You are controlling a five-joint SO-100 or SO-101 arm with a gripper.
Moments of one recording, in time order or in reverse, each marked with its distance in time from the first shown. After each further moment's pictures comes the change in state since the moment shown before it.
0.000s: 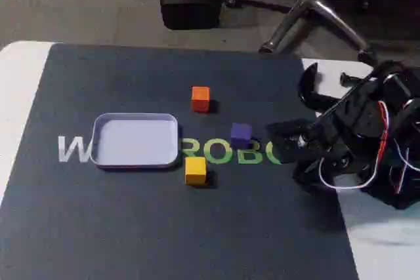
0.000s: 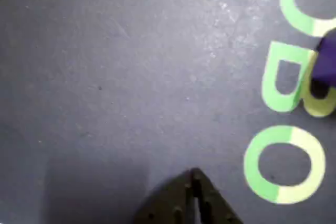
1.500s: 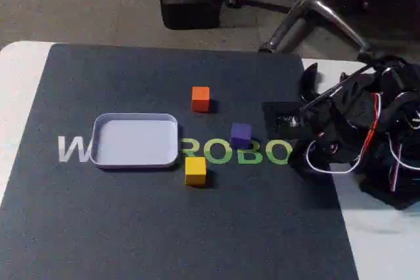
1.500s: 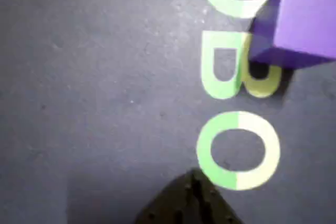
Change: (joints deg) arm 10.8 -0.2 0.0 -0.8 -1.4
